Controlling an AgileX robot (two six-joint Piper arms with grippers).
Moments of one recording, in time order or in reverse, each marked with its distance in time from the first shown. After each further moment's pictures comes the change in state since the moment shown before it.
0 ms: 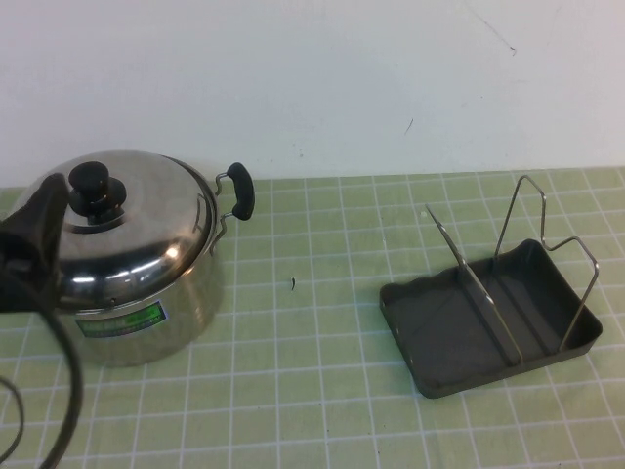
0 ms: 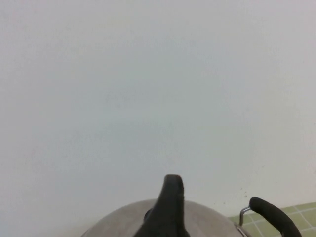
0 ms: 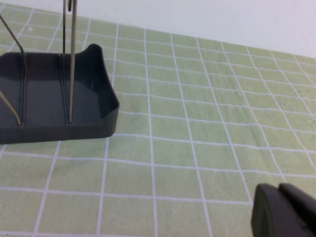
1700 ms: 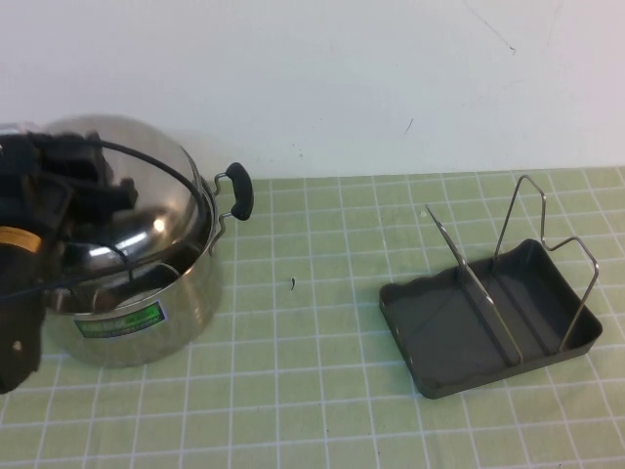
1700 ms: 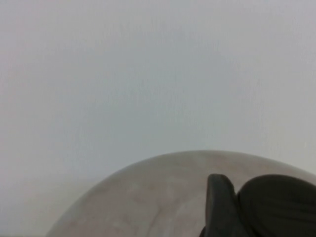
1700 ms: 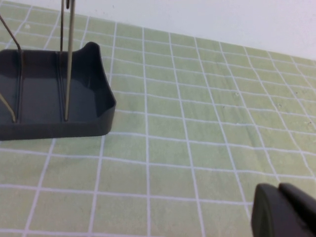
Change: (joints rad) right arm 0.000 0.000 0.000 -0.008 0.000 0.002; left arm -0.004 0.734 -0.195 -0.310 -0.526 0.162
